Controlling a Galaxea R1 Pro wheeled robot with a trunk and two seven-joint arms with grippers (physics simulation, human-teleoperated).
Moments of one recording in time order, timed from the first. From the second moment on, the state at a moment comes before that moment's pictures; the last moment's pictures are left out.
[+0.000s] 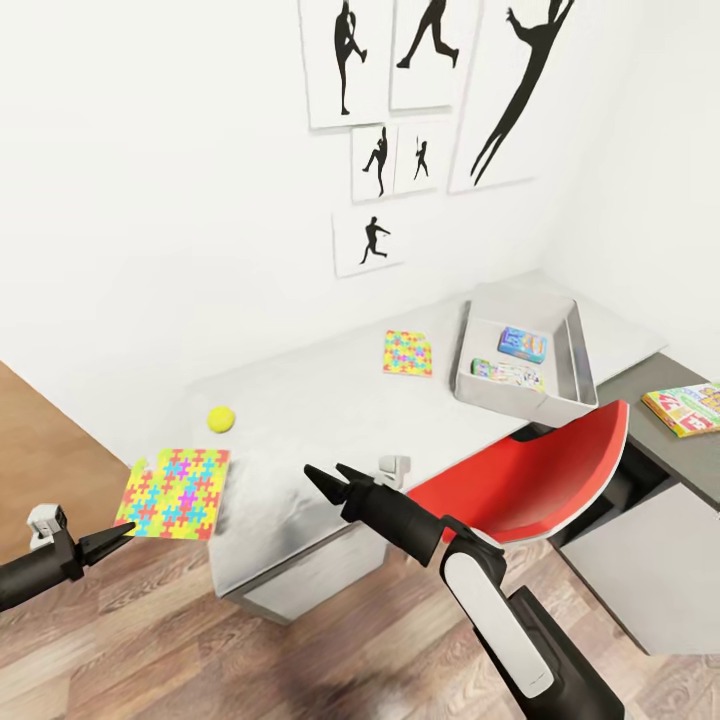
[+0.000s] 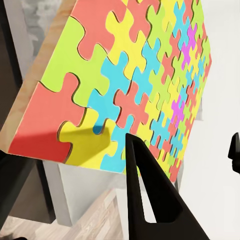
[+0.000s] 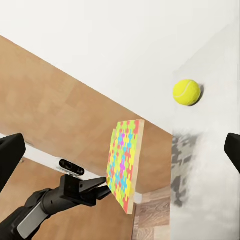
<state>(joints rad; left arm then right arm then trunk) -0.49 0.41 0.72 -0.84 -0.07 0.89 -1.56 -0.43 -0.04 0.52 -1.58 -0.95 0.38 0.21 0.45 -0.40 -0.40</state>
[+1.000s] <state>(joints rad) -0.49 0.41 0.71 -0.84 -0.07 0.89 -1.56 -0.43 -0.04 0.52 -1.58 -0.95 0.38 0.21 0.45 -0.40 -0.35</state>
